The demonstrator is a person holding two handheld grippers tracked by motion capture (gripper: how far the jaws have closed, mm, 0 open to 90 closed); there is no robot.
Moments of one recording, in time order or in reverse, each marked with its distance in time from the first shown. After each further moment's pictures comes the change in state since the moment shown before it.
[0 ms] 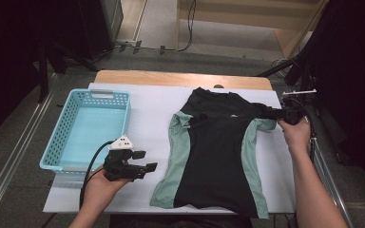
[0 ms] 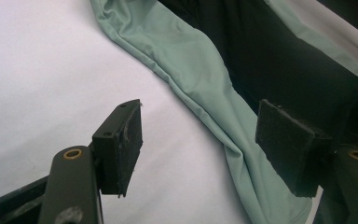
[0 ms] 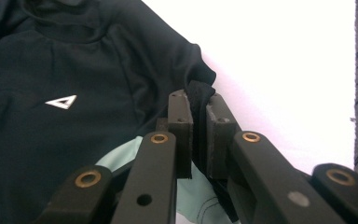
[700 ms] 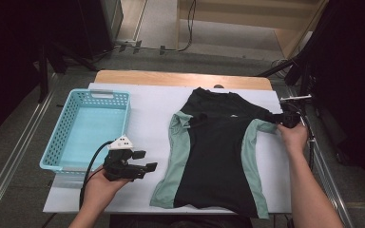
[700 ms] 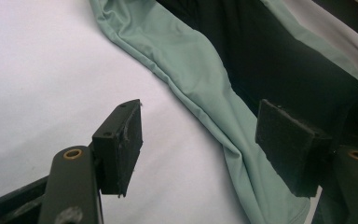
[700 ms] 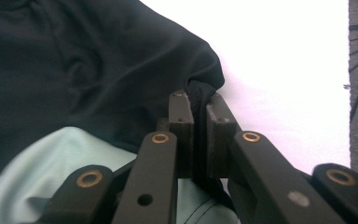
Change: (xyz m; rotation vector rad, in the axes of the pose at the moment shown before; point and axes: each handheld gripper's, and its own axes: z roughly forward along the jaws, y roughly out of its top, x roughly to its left) left arm 0.000 0.000 0.000 -0.007 -0.006 -0.005; right arm -0.021 -0.015 0.028 0.059 -0.065 0.049
